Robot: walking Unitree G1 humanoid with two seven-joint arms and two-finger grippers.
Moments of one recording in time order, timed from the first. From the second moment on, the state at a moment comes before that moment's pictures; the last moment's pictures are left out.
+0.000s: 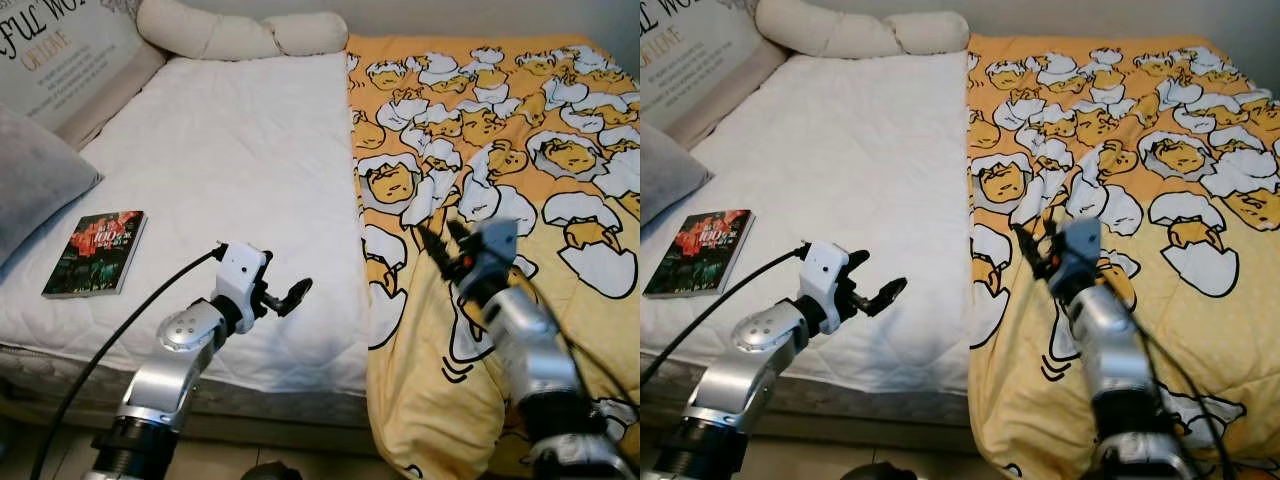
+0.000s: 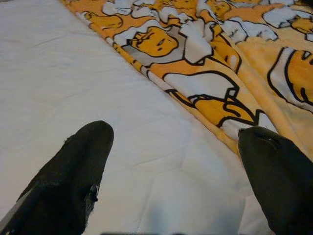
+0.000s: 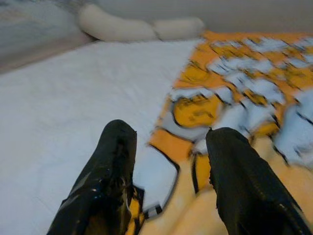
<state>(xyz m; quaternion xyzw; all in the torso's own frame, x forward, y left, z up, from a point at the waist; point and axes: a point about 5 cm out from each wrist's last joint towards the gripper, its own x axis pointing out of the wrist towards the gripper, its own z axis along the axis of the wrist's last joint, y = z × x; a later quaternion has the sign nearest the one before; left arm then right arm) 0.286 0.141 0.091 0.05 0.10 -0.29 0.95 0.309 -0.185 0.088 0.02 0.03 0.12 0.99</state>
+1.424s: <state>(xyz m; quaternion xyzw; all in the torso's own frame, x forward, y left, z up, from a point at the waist) 0.289 0.154 0.089 0.11 0.12 -0.29 0.94 0.297 -0.177 0.043 -0.11 0.21 0.12 0.96</state>
